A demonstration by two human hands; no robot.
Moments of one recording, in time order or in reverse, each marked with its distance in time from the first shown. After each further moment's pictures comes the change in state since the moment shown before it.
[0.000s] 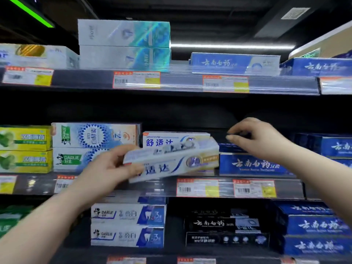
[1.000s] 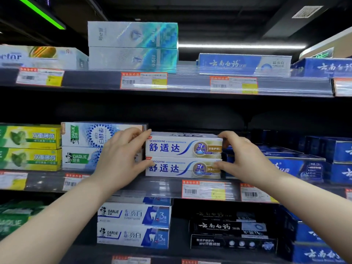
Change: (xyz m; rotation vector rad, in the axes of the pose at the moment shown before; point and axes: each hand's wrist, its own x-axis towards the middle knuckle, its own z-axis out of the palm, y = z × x) left_hand 0.046 -0.031 0.000 0.950 0.305 0.348; right_hand -0.016 -0.020 0.045 -0.027 -0.012 -0.075
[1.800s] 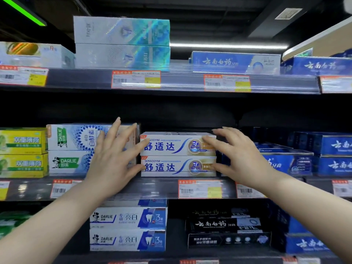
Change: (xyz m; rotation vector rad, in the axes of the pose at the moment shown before) left_hand -0.003 -0.016 0.017 0.110 0.100 0.224; right_hand -0.004 0.013 0.009 -0.270 0.070 -0.215
